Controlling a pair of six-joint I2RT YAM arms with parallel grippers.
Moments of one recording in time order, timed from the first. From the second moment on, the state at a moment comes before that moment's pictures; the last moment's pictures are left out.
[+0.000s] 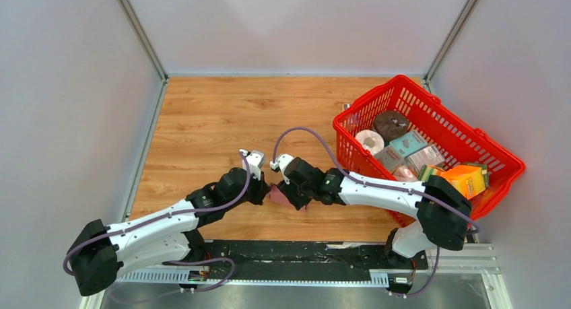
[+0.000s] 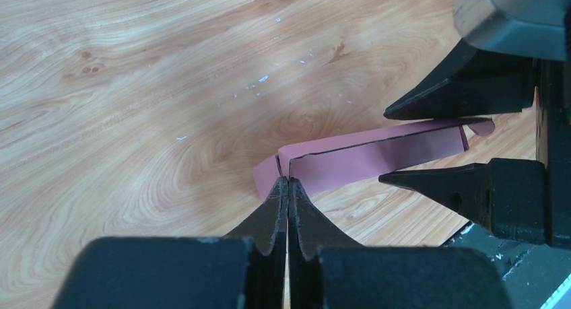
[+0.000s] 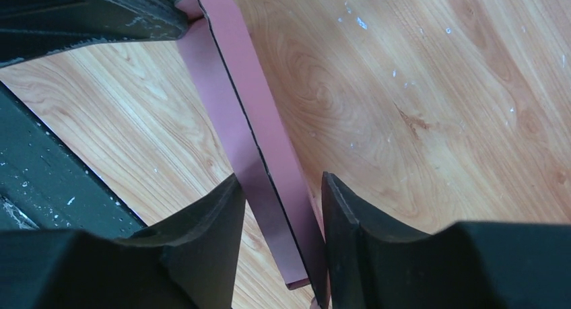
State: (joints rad) left arm -0.91 0.91 0.43 -0.07 -0.14 -0.44; right arm 1.08 1.48 0.93 -0.39 0.09 0.18
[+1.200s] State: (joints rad) left arm -0.91 0.99 0.47 -0.06 -0.14 -0.47; right arm 0.98 1.26 0.88 -0.60 0.02 0.44
